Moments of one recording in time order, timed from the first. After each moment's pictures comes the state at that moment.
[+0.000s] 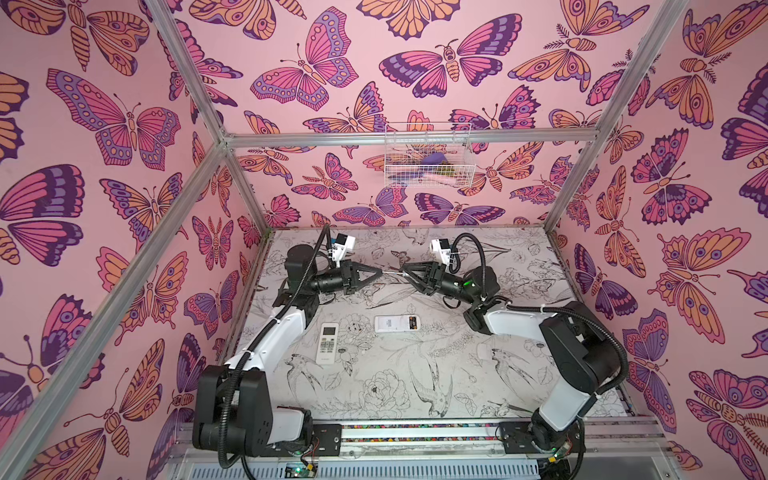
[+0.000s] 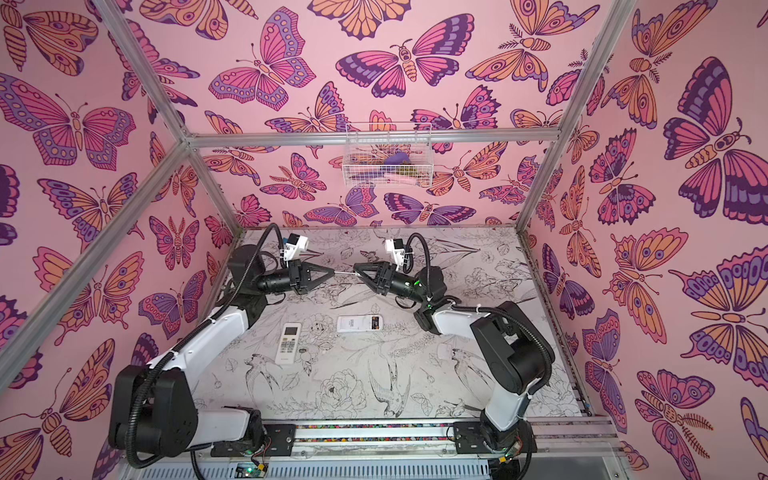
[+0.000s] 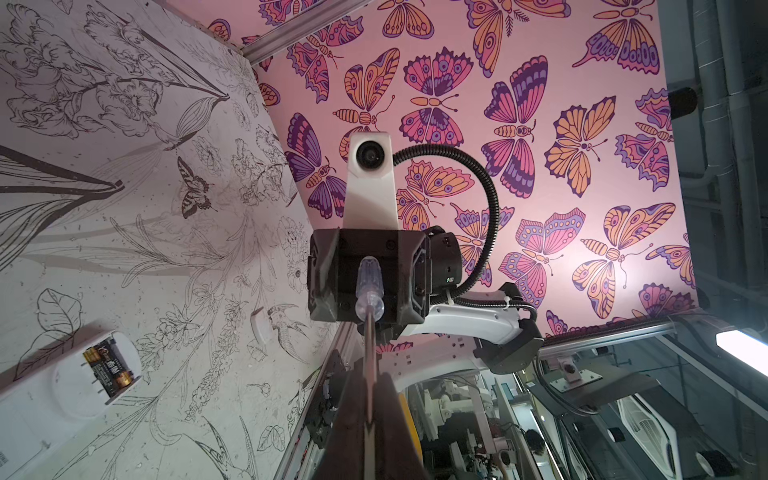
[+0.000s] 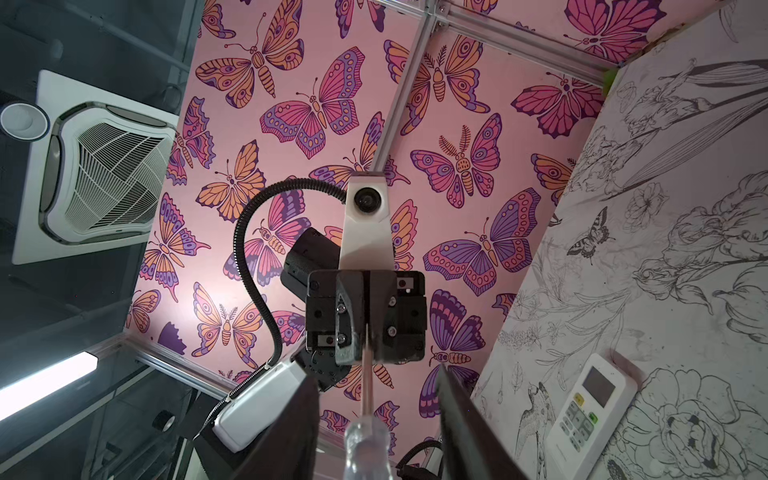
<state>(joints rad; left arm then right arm) -0.13 1.35 0.88 0.30 1.22 -1.00 0.58 1.75 0.86 1.20 -0.72 1.44</state>
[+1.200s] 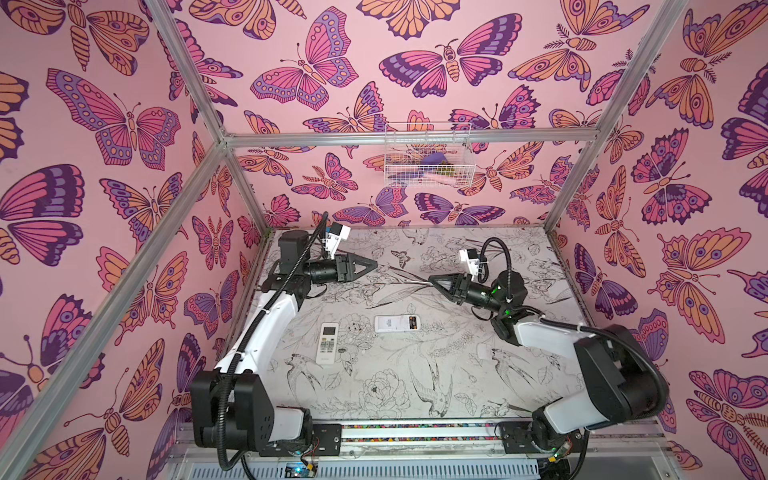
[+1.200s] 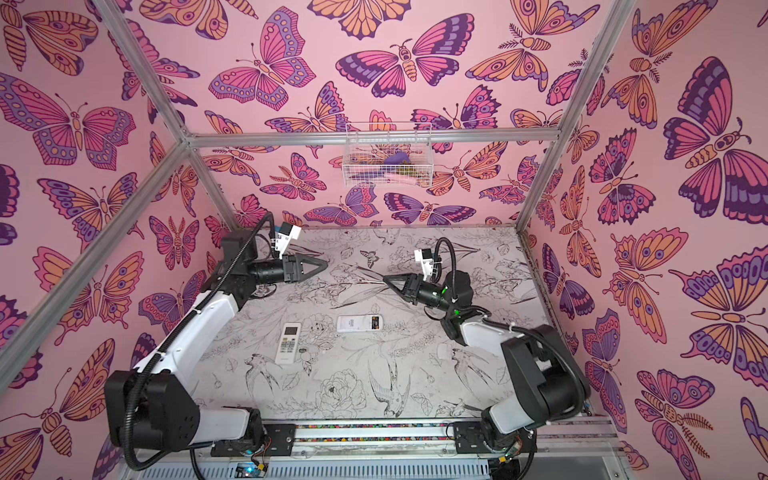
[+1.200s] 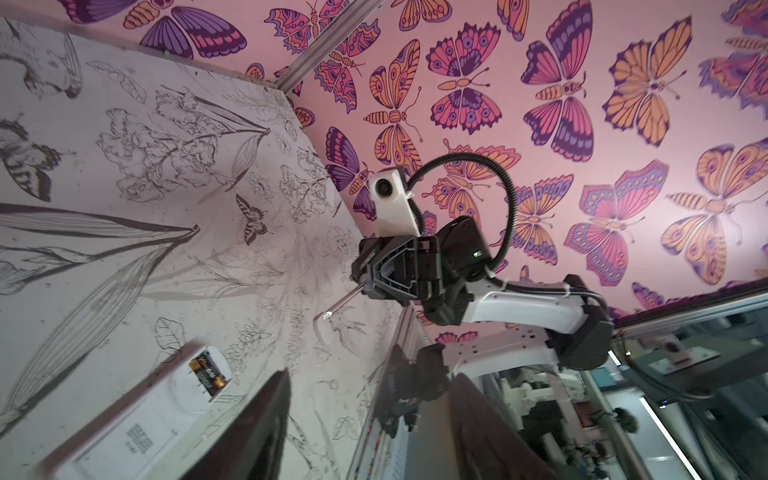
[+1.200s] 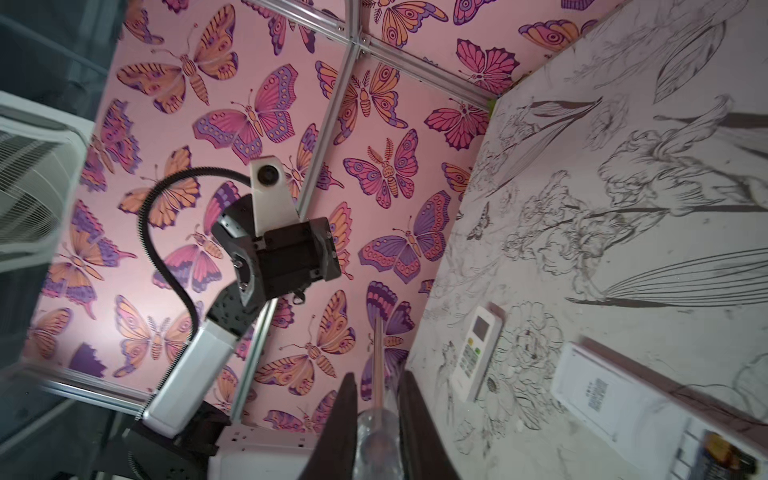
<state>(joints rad) -0.08 1.37 1.15 -0.30 1.17 -0.40 0.40 1.45 0.65 0.83 -0.80 1.17</state>
